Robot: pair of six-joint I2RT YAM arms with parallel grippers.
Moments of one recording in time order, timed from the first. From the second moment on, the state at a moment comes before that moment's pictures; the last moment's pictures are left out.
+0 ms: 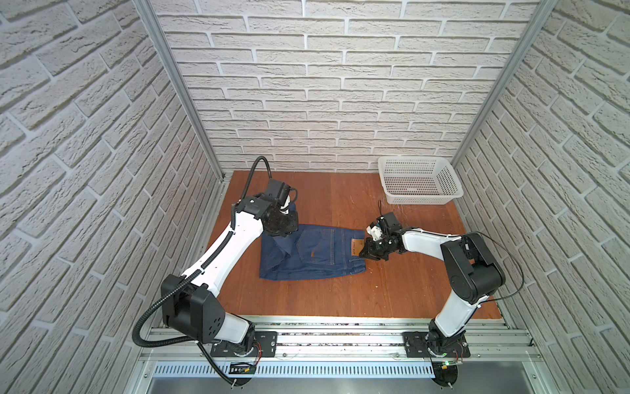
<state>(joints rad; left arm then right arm) -0.43 1.46 1.37 -1.01 0.11 -0.47 0.31 1.77 0.92 -0.37 -0.47 0.55</state>
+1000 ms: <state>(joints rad) -0.73 1.83 1.44 -0.82 -0.03 -0.67 0.41 1.77 0.90 -0.28 -0.48 0.66</state>
